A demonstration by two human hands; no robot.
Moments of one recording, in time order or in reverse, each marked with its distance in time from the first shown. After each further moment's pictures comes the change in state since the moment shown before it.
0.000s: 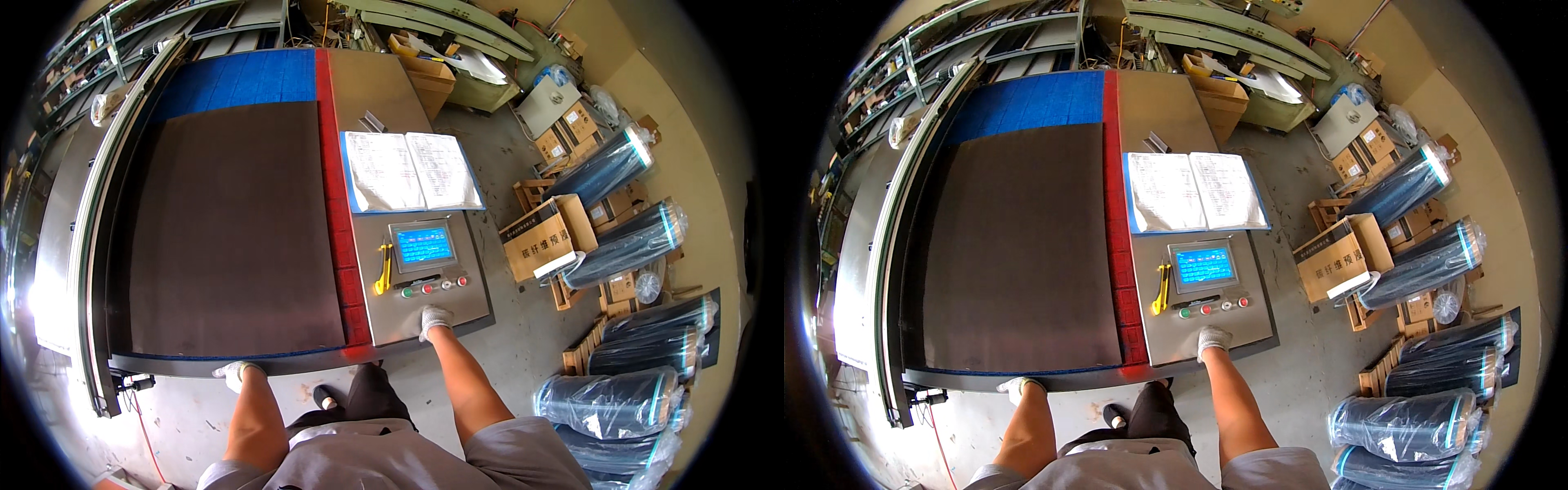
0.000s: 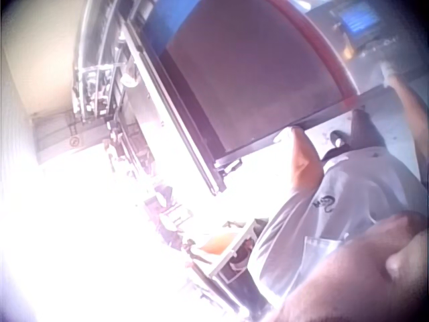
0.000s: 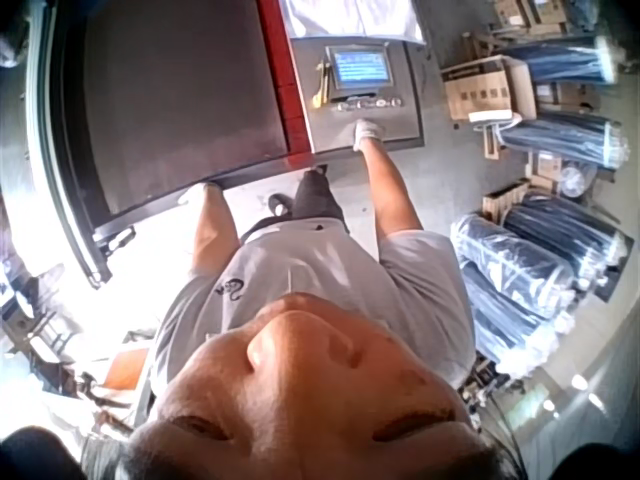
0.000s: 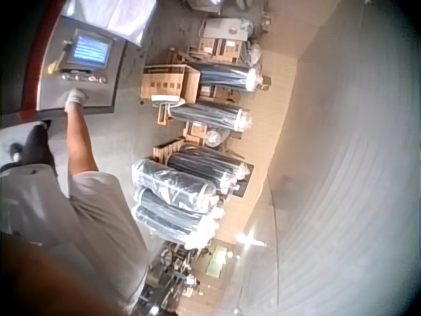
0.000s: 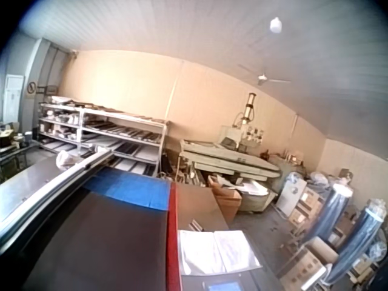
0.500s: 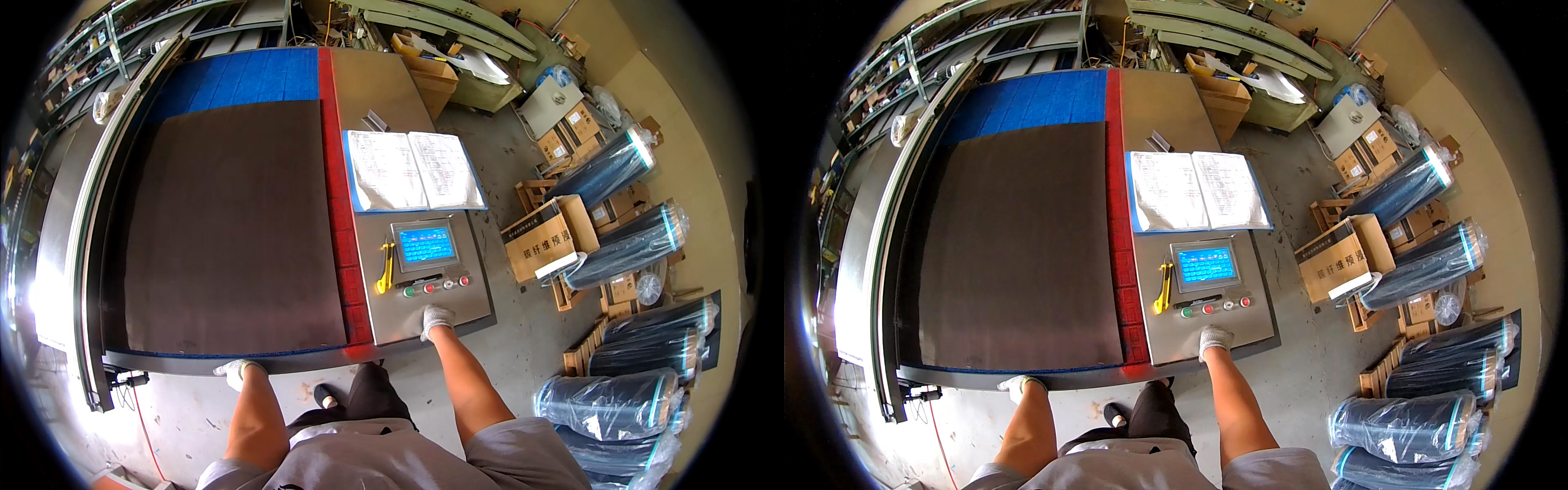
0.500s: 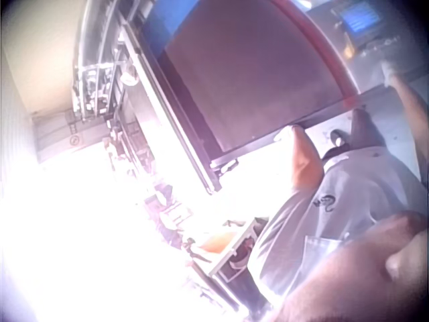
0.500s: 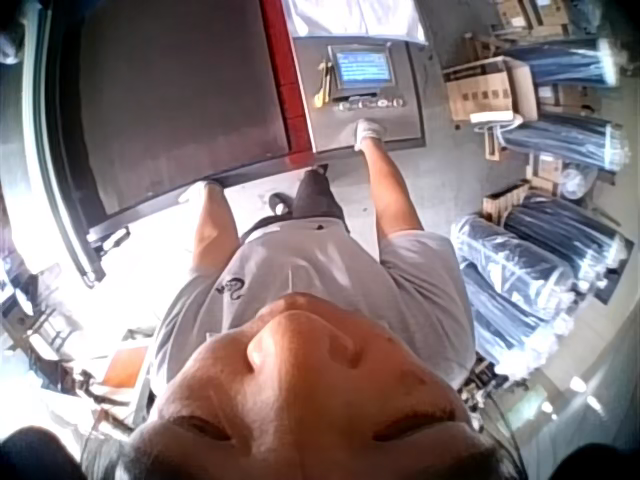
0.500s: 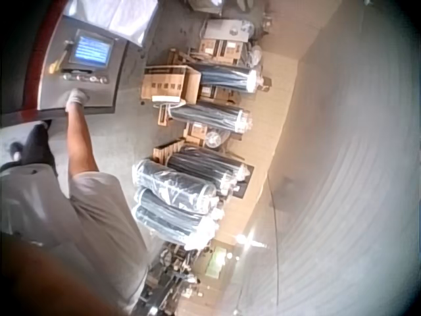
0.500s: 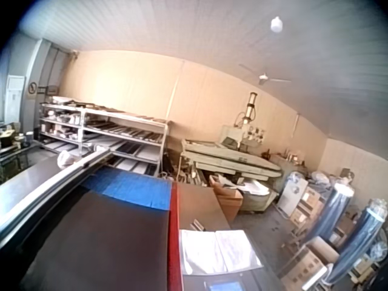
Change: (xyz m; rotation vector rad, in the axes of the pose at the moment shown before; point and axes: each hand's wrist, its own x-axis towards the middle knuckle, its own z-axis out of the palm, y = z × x) left_hand 0.014 -0.001 0.004 -0.150 -0.045 -0.122; right_hand 0.006 -0.003 0.004 -0.025 -0.009 0.011
